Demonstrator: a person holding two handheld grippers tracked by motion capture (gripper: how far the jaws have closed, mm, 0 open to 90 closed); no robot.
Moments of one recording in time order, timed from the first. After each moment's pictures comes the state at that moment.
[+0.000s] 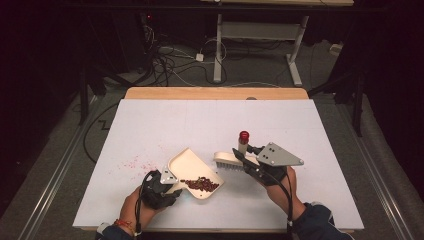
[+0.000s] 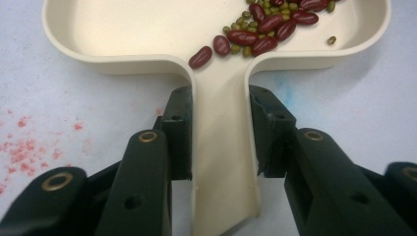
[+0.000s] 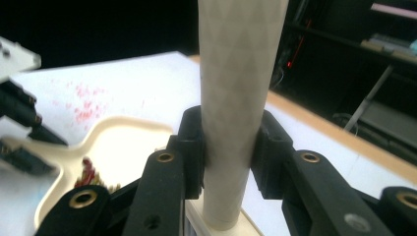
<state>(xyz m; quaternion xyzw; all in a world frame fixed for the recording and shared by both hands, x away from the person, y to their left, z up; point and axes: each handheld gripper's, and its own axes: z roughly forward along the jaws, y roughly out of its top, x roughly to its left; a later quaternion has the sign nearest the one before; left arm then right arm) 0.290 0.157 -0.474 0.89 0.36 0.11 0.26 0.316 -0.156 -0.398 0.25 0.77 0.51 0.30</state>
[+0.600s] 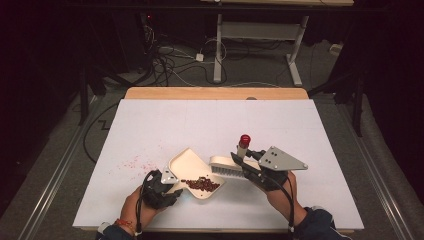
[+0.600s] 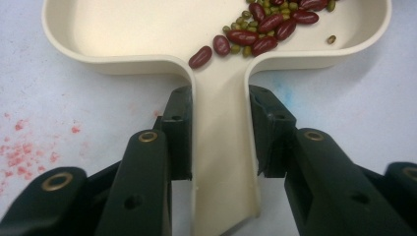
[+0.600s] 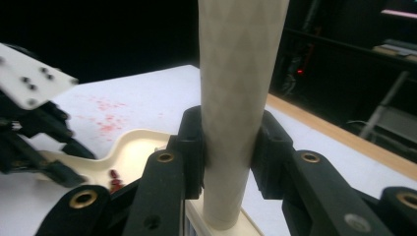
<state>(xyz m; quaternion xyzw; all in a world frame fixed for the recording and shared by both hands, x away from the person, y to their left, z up) 0.291 0.156 -0.475 0.89 0.36 0.11 0.26 0.304 -0.154 -0.393 0.24 0.76 0.53 0.28</state>
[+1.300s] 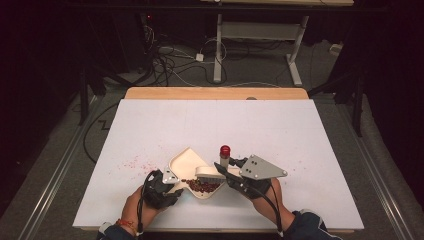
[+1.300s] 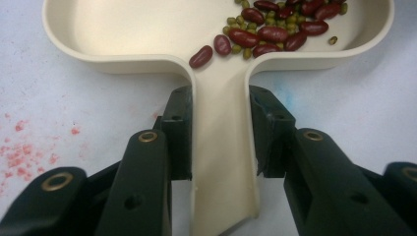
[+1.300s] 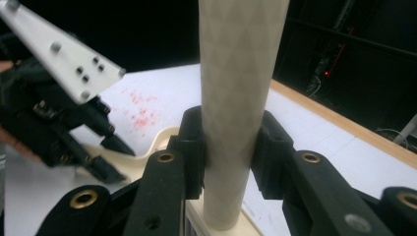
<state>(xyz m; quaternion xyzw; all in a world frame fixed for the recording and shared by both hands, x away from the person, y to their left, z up) 0.291 0.153 -0.475 0.89 0.36 0.12 0.26 0.293 -0.120 -0.406 0.21 0.78 0.53 0.25</state>
